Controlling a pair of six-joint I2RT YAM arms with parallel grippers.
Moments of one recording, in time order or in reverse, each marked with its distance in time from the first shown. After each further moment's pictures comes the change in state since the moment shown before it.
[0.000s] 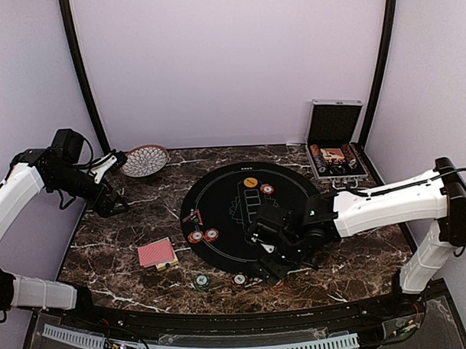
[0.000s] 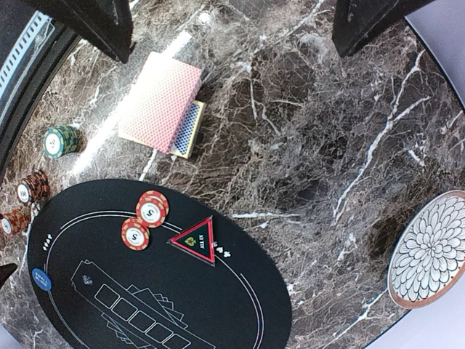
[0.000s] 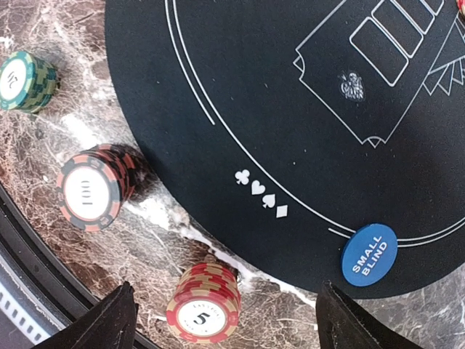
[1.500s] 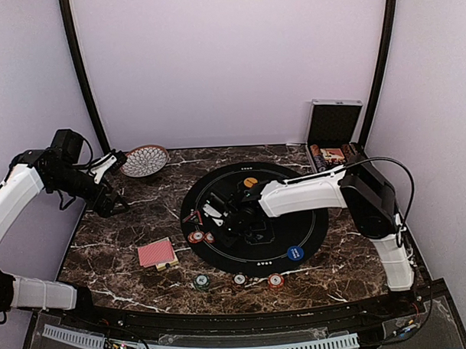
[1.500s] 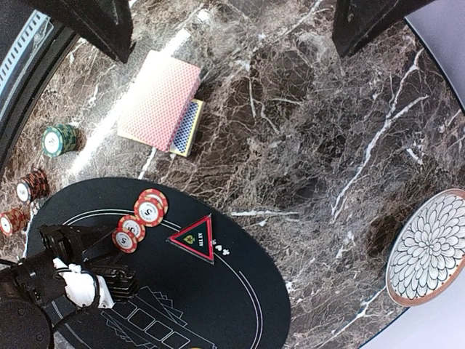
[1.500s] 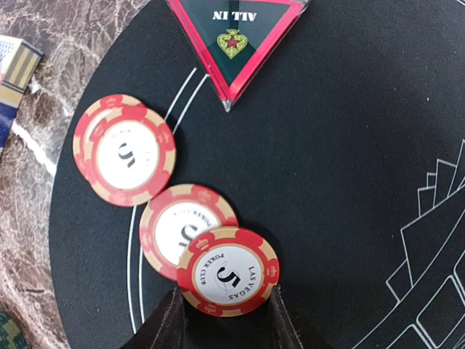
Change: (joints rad) left arm 0.000 -0.009 -0.009 0.011 0.001 -0.001; right arm -0.185 0.577 0.507 0.246 -0.104 -0.254
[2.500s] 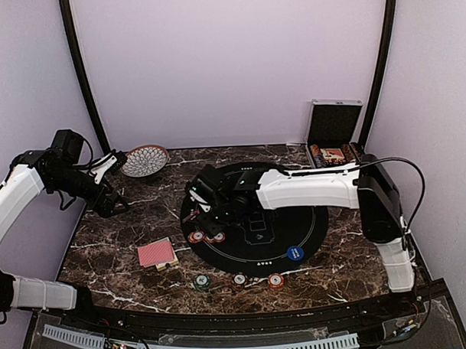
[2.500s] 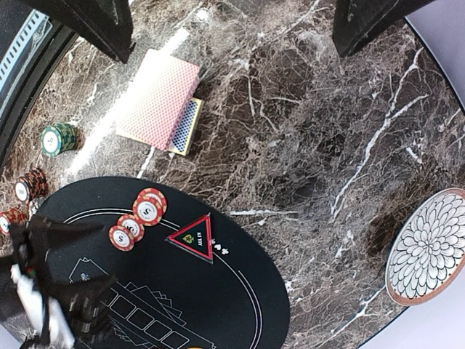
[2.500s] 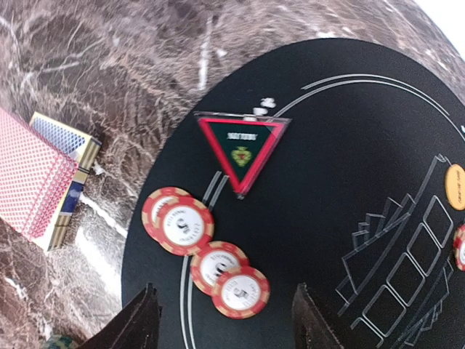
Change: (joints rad) left arm 0.000 0.000 -0.005 0.010 -0.001 0.000; right arm 0.075 -0.007 0.197 -0.104 0.167 0.021
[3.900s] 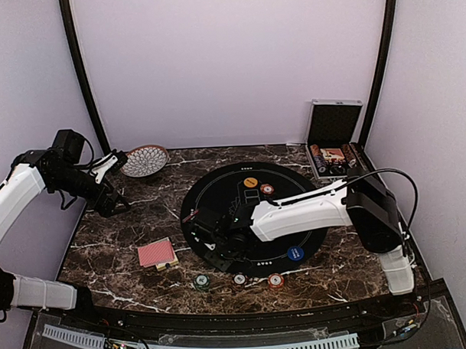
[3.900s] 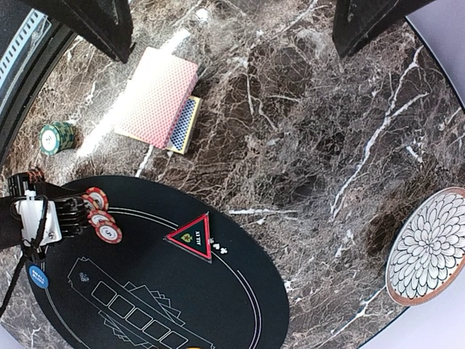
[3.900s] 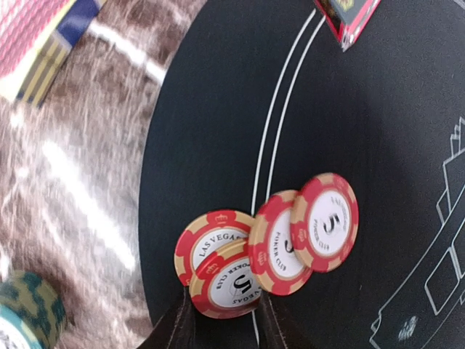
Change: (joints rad) left arm 0.000 0.011 0.000 0.009 0.001 0.000; right arm 0.103 -0.020 -0.215 -0.003 0.018 0.050
